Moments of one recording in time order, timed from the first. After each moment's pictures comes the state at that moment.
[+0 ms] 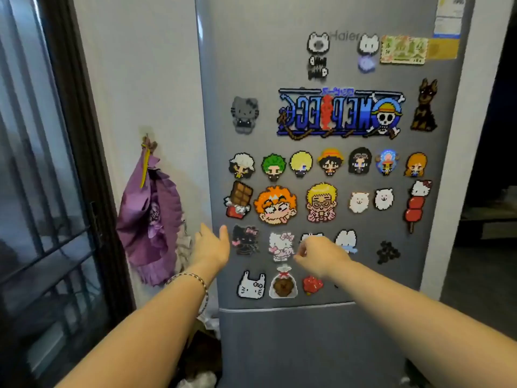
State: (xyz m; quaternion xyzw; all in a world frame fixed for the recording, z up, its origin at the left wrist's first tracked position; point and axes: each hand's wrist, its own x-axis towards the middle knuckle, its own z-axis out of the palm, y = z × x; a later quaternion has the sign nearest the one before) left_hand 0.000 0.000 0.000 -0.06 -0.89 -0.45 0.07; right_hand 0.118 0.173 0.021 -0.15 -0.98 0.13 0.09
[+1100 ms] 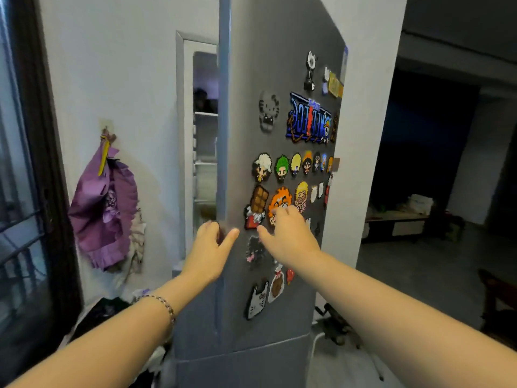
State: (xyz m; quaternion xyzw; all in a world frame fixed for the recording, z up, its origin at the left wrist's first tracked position) left_hand 0.212 -0.023 -0.002 -0.32 -0.81 -0.47 0.15; right_hand 0.318 0.091 0.054 -0.18 -0.94 0.13 0.26
